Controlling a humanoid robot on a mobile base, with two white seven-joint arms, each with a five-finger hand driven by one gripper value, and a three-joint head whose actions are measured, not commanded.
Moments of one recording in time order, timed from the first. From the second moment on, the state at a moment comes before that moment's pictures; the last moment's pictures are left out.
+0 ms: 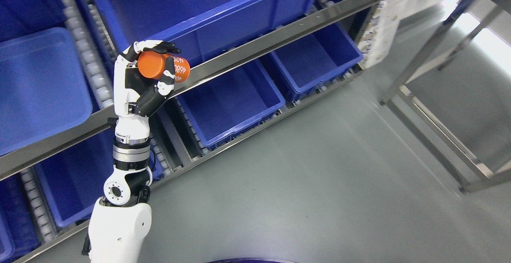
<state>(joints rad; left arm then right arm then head) -0.10 0.00 -0.04 -1.64 0.32 -0.67 -0.25 0.00 0.00 0.00 0.00 0.00 0.04 0.03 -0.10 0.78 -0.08</state>
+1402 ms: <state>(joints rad) -0.08 0.00 -0.13 -1.64 0.32 -0.63 -0.26 0.00 0.00 0.00 0.00 0.00 0.04 0.04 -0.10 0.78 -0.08</state>
